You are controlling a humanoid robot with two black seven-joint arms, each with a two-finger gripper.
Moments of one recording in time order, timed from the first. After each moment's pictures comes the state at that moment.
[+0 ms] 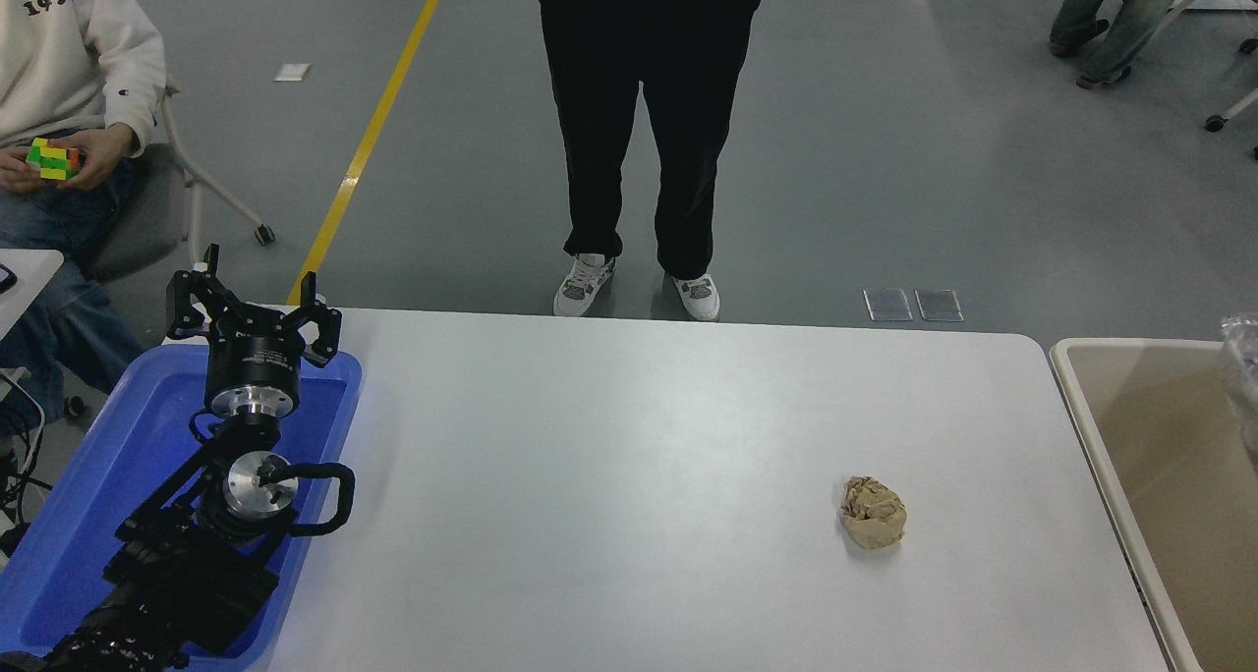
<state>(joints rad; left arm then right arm) -0.52 0.15 -1.18 -0.59 0.09 -0.33 -0.55 0.52 -0.44 -0.08 -0.01 0.13 -0.05 -0.11</state>
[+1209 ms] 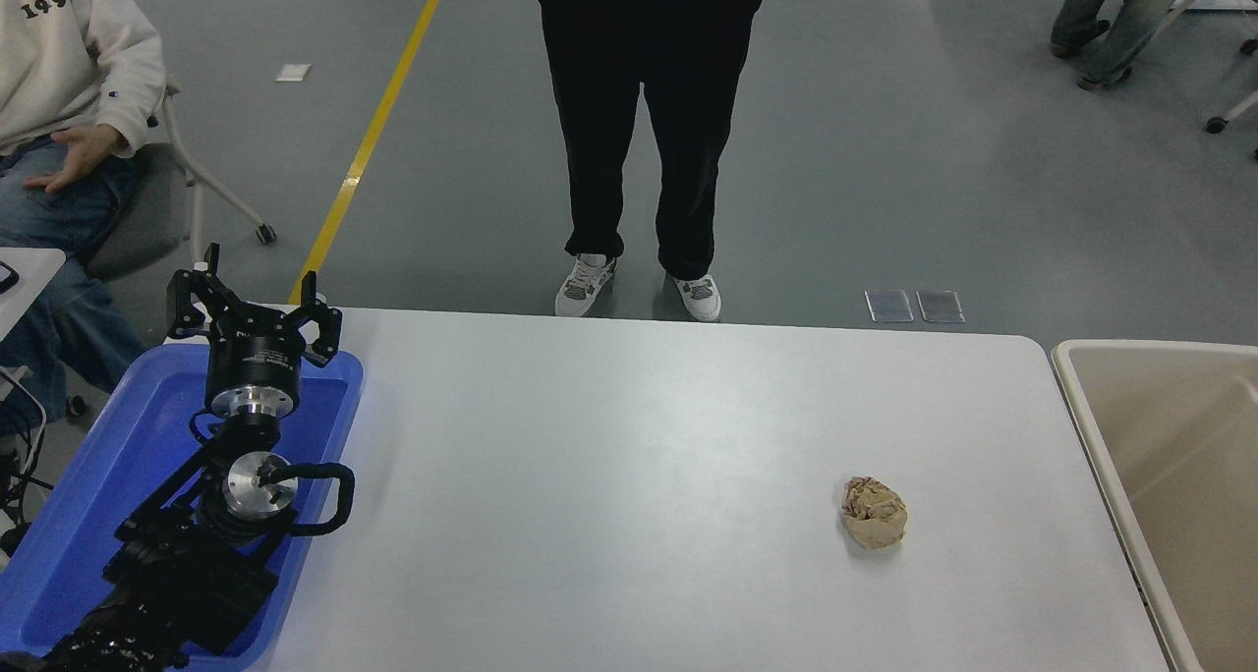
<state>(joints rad) -0.52 0.15 -1.18 -0.59 0.09 -0.33 -0.55 0.69 -0.62 -0.06 0.03 -0.01 0.14 -0.07</state>
